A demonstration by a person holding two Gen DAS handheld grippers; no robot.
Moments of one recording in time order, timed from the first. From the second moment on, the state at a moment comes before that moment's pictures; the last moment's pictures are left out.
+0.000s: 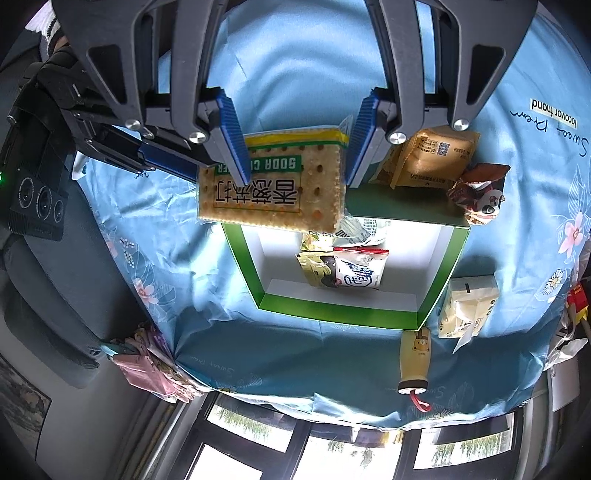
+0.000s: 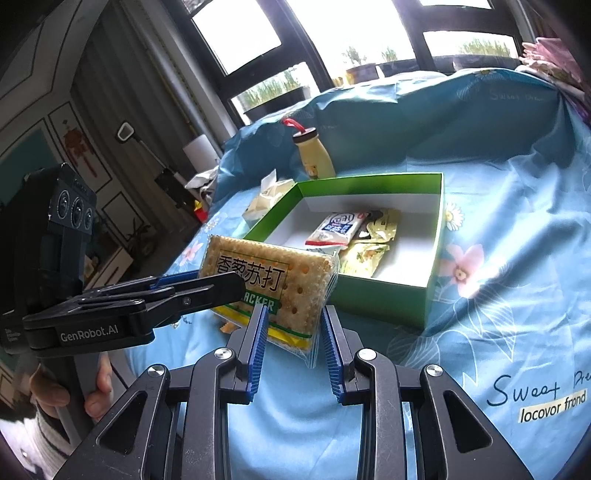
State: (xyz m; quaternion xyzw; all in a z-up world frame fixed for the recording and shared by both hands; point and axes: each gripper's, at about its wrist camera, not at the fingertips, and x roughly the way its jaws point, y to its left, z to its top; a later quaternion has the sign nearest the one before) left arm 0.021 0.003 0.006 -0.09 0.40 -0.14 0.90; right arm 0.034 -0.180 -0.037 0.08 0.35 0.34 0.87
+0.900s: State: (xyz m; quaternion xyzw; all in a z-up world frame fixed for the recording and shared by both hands) left arm 0.035 0.005 0.012 -0.08 0.39 -0.13 0.91; right arm 0.037 -0.178 -0.033 0.07 0.35 0.34 0.87
